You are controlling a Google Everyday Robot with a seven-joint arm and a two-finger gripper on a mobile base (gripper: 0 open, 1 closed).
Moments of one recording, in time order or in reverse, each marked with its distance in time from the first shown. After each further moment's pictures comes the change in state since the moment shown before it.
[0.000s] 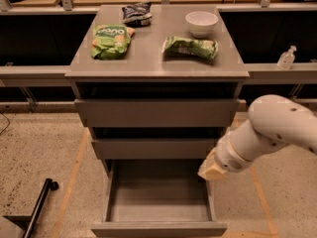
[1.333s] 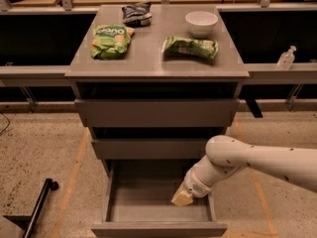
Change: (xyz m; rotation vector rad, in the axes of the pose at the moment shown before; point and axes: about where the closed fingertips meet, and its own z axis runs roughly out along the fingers) arm 0.014 0.013 0.181 -0.214 -0.009 0.162
